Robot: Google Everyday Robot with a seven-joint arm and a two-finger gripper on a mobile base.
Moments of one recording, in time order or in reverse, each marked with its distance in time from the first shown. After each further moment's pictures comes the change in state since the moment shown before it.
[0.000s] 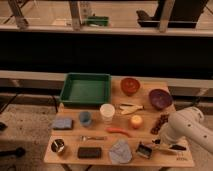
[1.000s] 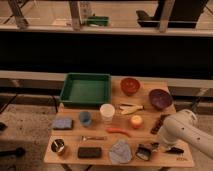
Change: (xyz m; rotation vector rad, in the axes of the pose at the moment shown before) arm 0.002 0.005 0.021 -0.013 0.046 -0.009
